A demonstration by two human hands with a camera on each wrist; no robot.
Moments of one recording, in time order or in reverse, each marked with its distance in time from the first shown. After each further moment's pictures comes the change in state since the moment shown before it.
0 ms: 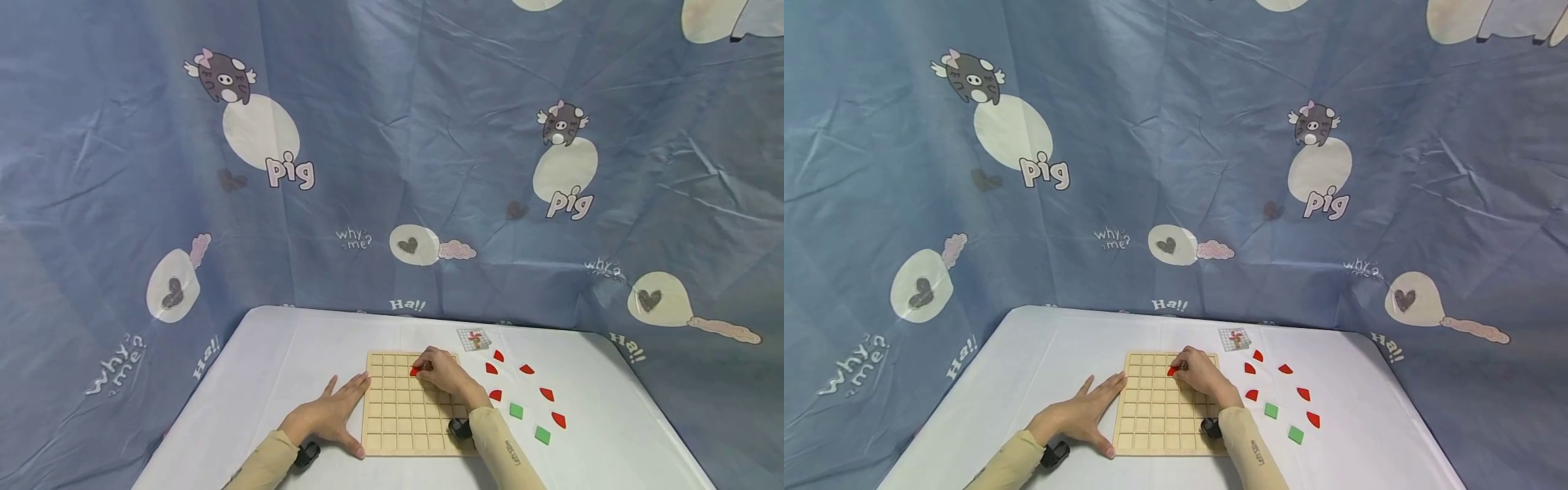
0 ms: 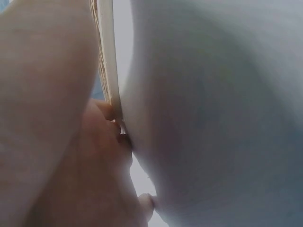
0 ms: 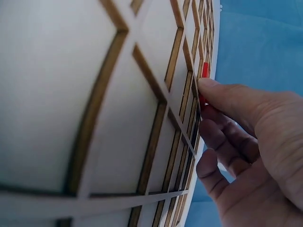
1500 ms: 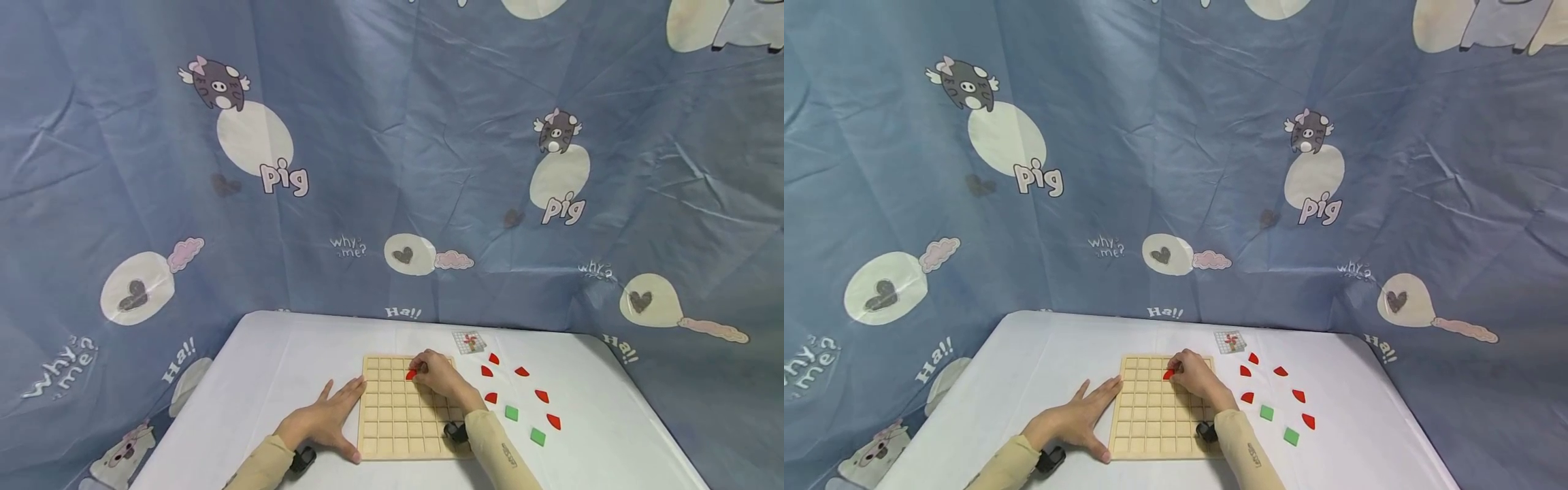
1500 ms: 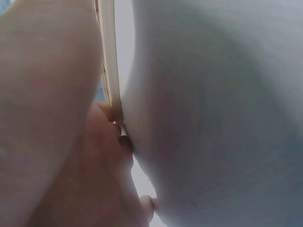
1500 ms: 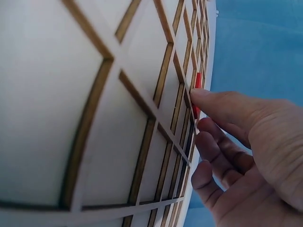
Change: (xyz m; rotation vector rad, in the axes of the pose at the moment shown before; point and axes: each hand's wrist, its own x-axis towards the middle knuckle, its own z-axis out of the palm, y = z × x) left_hand 0.001 -0.002 -0.001 -0.020 -0.002 0.011; right_hand -0.001 -0.006 0.001 0.046 -0.005 0.096
